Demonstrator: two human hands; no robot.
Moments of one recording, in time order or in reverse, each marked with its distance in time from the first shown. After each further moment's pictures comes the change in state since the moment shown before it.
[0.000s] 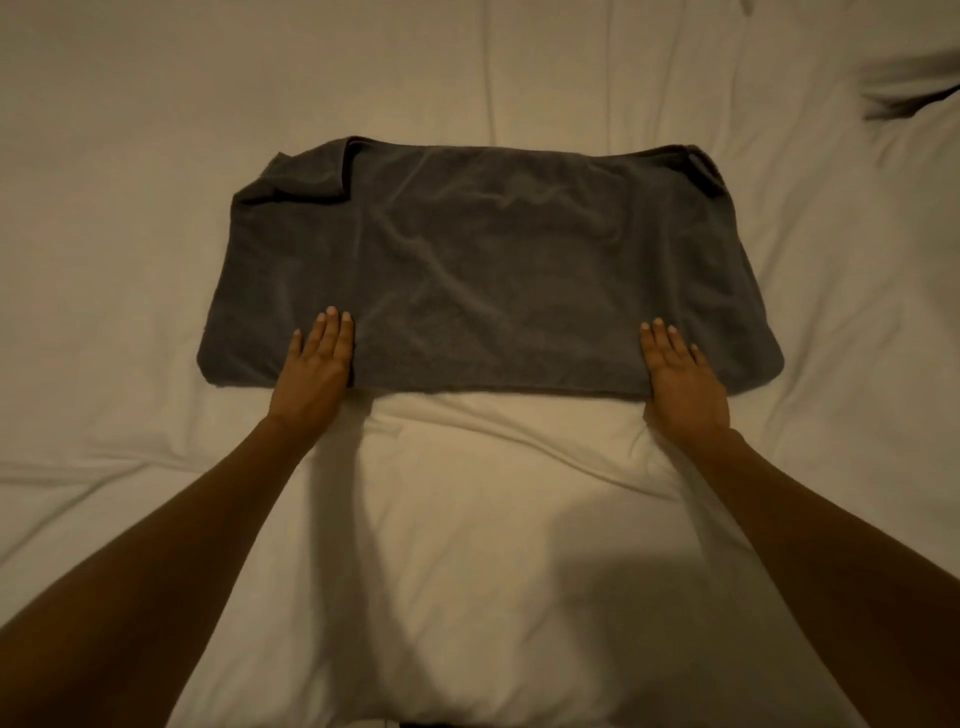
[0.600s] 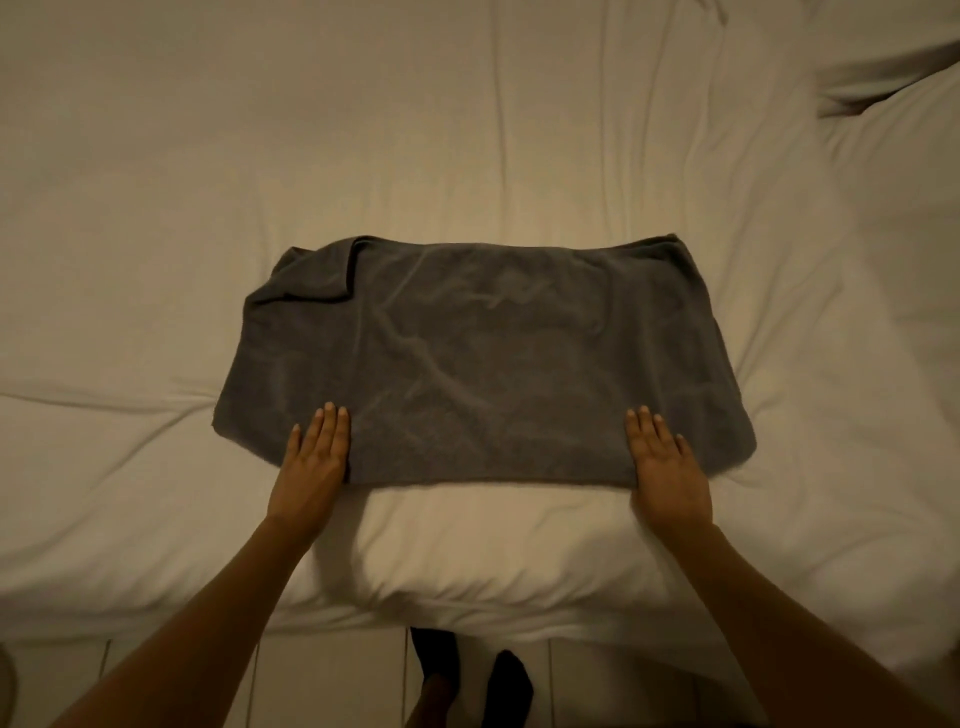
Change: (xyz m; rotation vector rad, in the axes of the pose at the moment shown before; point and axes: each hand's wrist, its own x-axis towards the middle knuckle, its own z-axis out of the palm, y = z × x) left_hand -0.190 -0.001 0.020 0.024 -0.101 -0.040; right_hand -0.177 -0.033 0.019 0.015 -0.145 0.045
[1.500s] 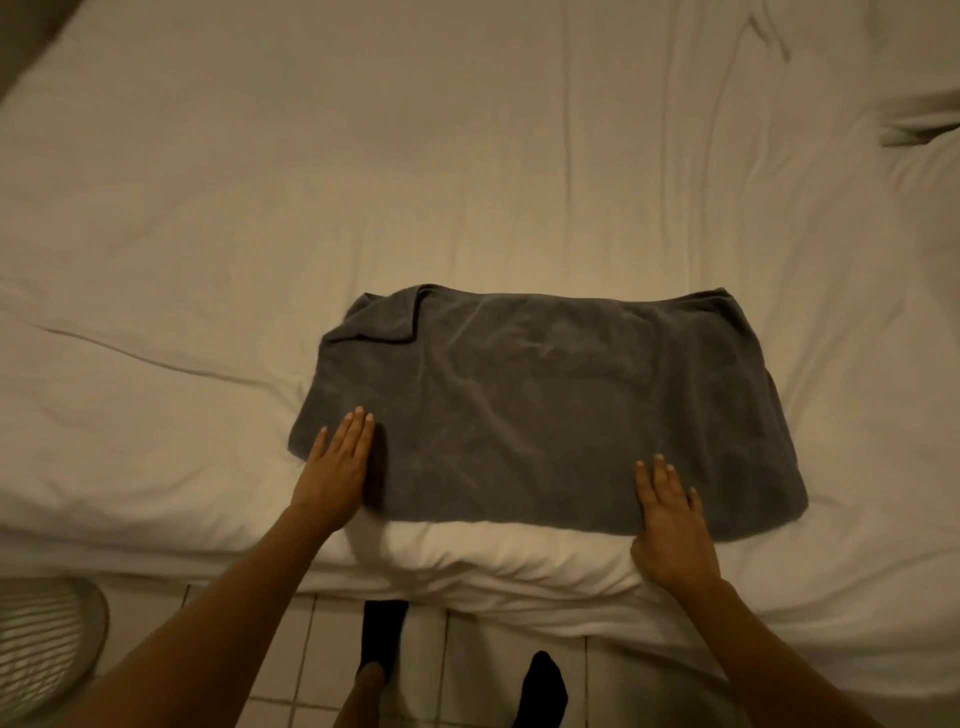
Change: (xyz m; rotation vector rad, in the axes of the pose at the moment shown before) left_hand -0.058 -0.041 -0.027 0.106 -0.164 -0.049; right_hand -0.063 -0.055 0.009 0.117 -0.138 -0.055
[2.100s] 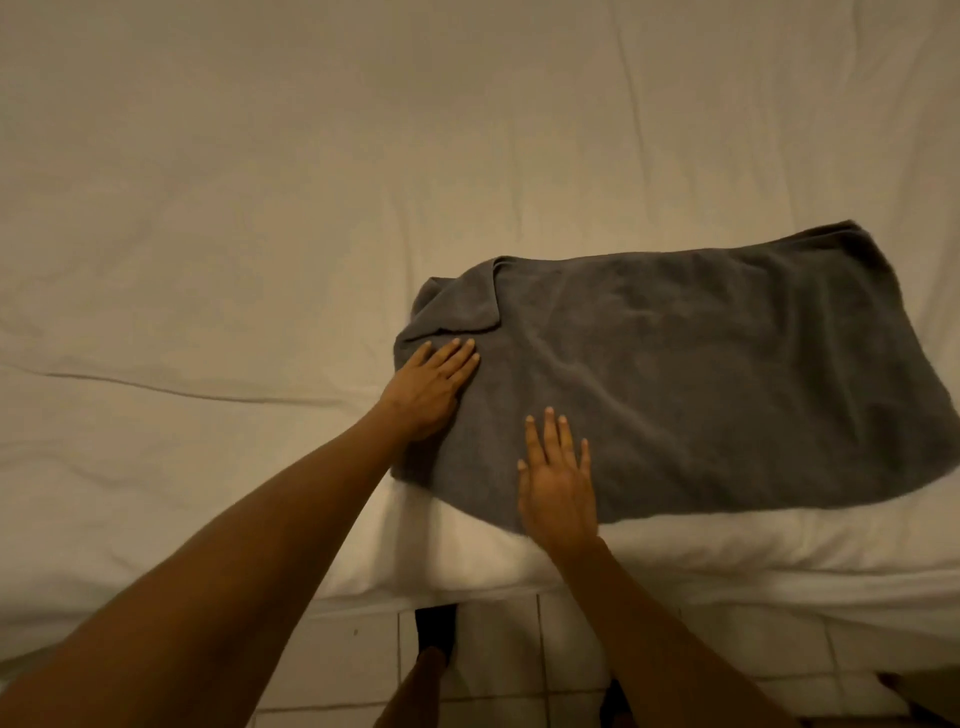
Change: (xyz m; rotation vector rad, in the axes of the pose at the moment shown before) left_hand 0.134 -0.086 -0.028 0.162 -0.006 0.505; right_hand 0.051 -0.300 0.049 0.158 0.141 0.007
